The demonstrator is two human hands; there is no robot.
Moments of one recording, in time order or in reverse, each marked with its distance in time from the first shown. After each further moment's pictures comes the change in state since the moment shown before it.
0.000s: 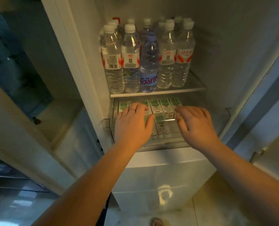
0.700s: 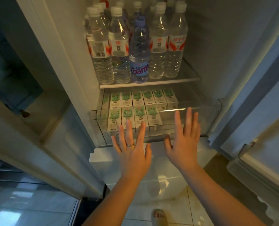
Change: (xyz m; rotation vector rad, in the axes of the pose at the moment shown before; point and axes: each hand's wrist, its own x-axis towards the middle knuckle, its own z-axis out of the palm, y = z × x) left_hand -0.100 0.011 0.109 0.101 0.184 -0.075; right_hand -0.071 -0.001 0.069 0.018 0.208 0.159
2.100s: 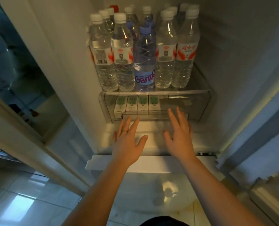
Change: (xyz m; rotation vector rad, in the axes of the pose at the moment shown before) left_hand 0.084 -0.015 0.008 -0.200 -0.428 -0.247; right_hand 0.078 0.028 0.047 0.349 -0.259 0.010
